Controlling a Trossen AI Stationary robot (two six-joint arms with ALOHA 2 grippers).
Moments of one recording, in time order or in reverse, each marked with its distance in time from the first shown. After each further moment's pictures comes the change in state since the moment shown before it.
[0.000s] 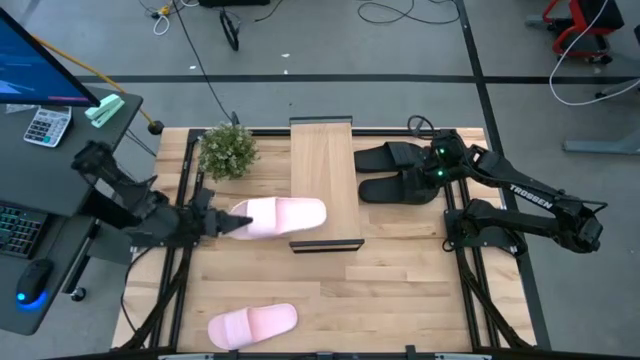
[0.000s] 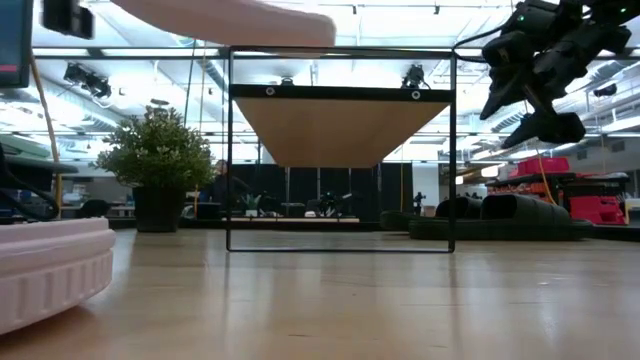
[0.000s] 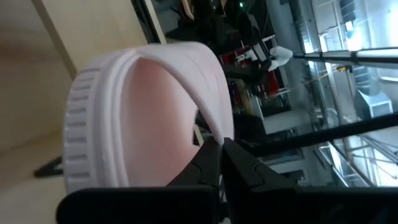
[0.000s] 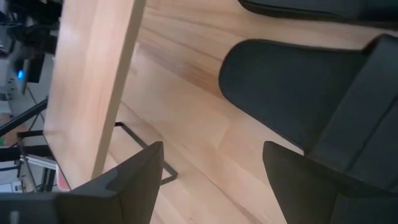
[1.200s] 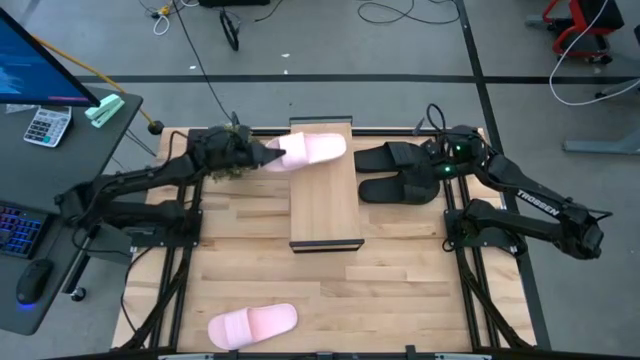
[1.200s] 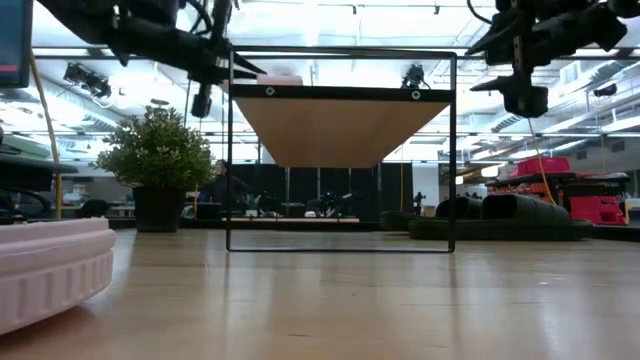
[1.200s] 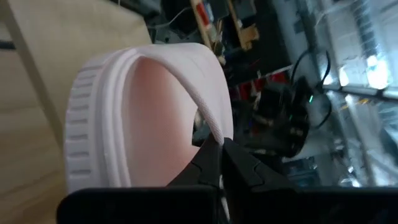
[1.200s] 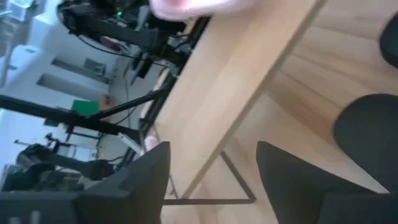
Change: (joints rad) left arm 1.171 0.377 0.001 0.418 1.037 0.227; right arm 0.000 -0.094 0.000 0.287 -0.248 0.031
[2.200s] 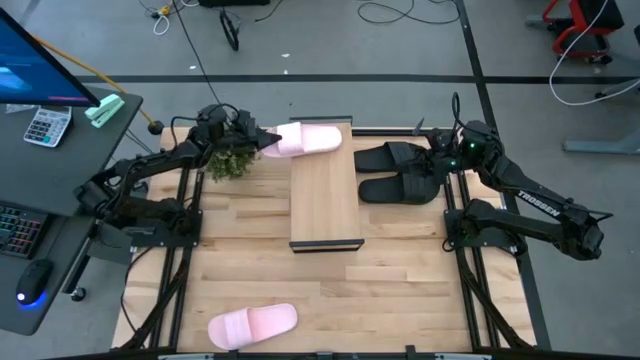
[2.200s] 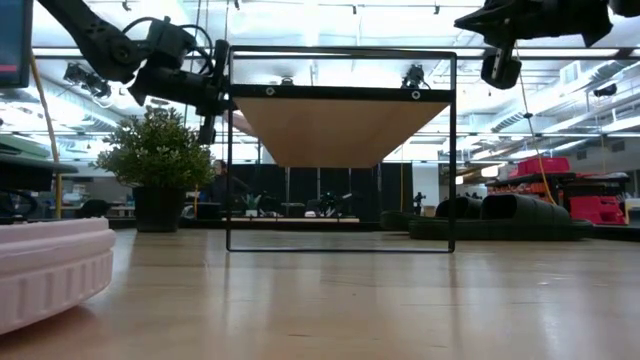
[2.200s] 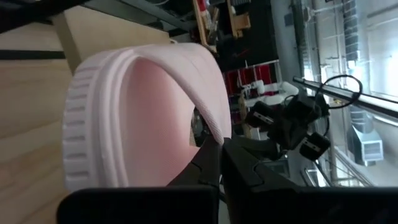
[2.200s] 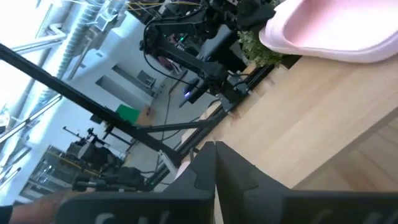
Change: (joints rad) left arm 0.331 0.219 0.000 0.195 0.440 -0.044; right arm 0.000 -0.010 0.000 0.331 -0.087 0.044
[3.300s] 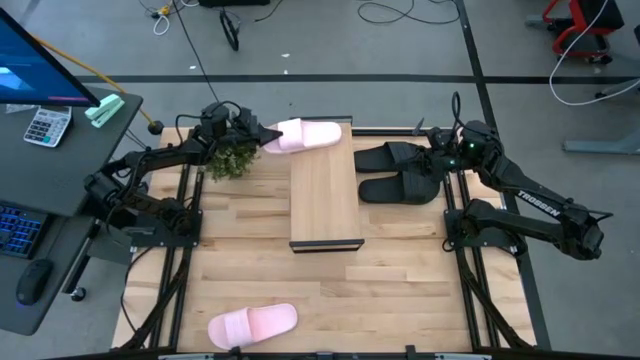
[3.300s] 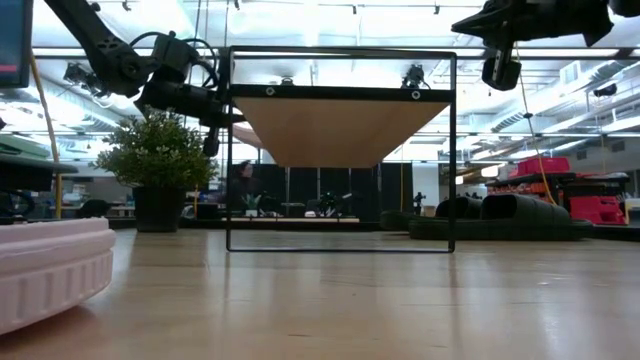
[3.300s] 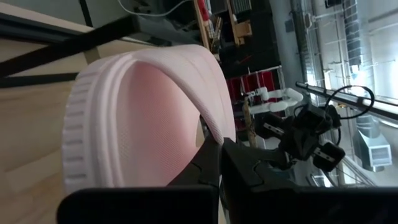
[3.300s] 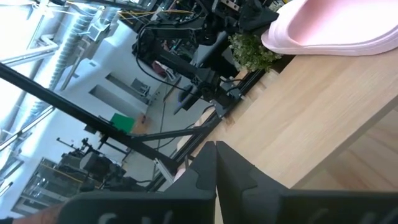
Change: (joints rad) left arm 0.046 0.101 0.000 0.092 -0.001 0.032; right arm 0.000 0.002 0.000 -0.001 0.047 0.024
